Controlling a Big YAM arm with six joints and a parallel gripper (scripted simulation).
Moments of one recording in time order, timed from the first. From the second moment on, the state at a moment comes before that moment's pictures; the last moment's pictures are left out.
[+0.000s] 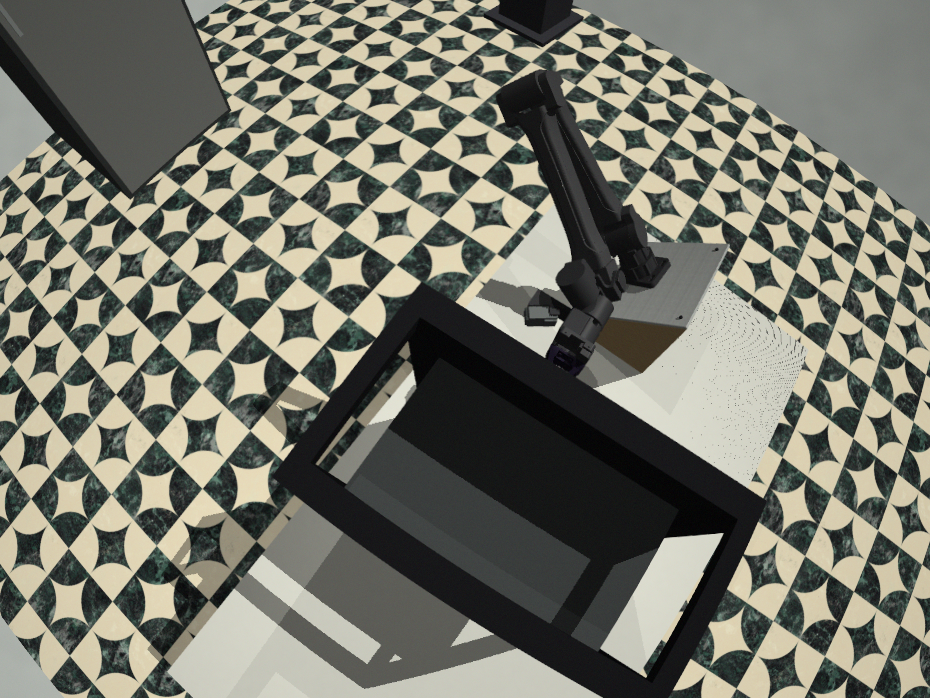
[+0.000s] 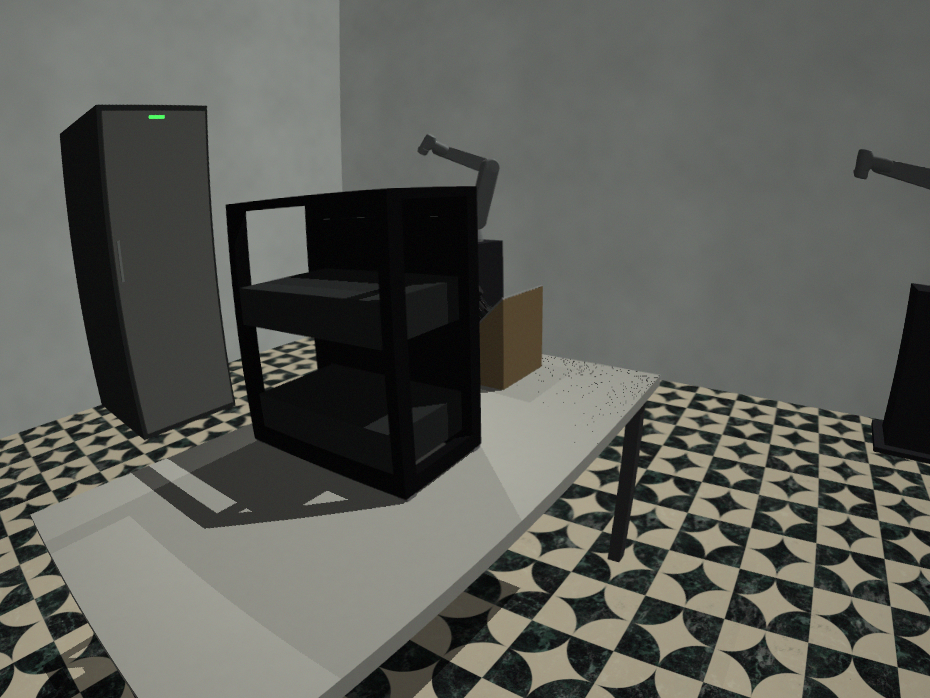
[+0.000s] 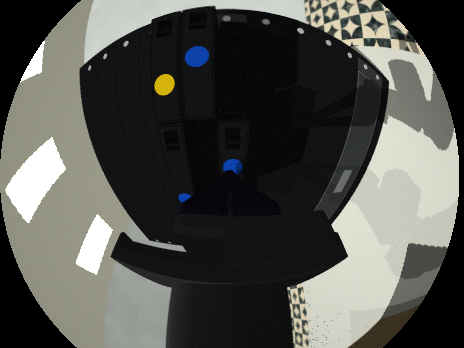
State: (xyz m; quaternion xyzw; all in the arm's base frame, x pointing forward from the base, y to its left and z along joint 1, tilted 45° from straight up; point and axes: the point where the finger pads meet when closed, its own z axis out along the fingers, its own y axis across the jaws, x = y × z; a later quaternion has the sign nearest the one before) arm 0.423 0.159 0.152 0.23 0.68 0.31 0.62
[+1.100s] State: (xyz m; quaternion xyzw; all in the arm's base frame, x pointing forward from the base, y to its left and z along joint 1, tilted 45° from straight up) arm 0.423 0.156 0.145 0.23 0.69 0.31 0.62
